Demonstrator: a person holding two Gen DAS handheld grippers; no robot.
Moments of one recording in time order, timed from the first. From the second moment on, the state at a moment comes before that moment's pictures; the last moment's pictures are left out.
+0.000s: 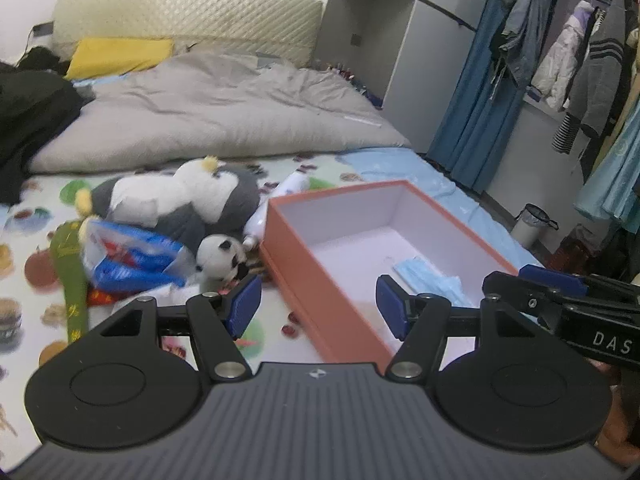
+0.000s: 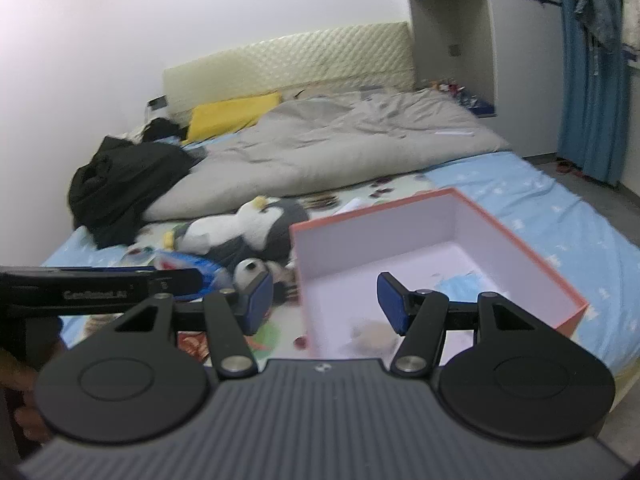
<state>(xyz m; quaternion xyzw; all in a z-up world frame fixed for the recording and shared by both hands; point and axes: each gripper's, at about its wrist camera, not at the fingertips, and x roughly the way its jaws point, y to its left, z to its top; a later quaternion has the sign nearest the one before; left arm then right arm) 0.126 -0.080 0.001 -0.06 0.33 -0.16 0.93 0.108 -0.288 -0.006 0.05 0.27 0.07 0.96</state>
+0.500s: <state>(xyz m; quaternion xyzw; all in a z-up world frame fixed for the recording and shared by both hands) 0.101 -0.034 -0.040 -0.07 0.34 -0.12 0.93 0.082 -0.242 -0.051 0.06 0.32 0.09 0.94</state>
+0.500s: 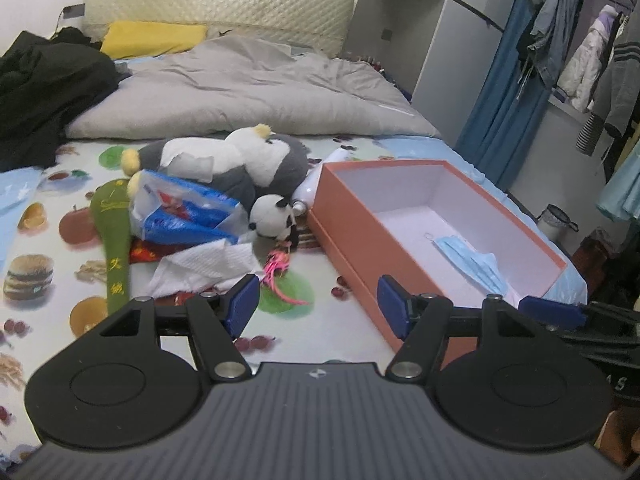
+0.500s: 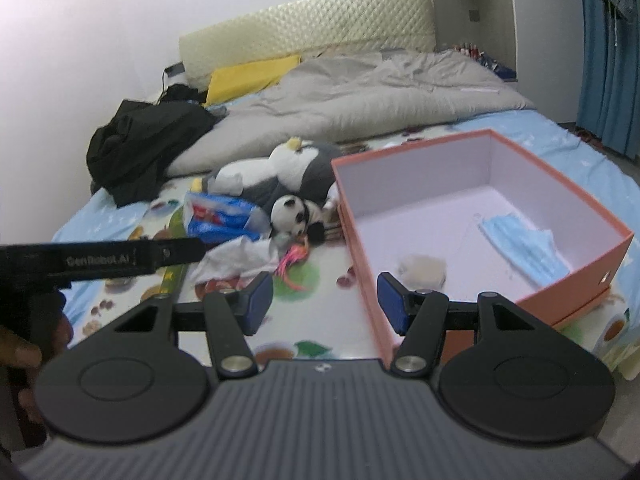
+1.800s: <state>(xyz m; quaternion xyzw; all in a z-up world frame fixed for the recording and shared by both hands) 0.216 0.036 -0.190 -0.10 0.44 -0.05 0.89 0.254 -0.149 -0.166 0.03 0.42 0.12 0.90</state>
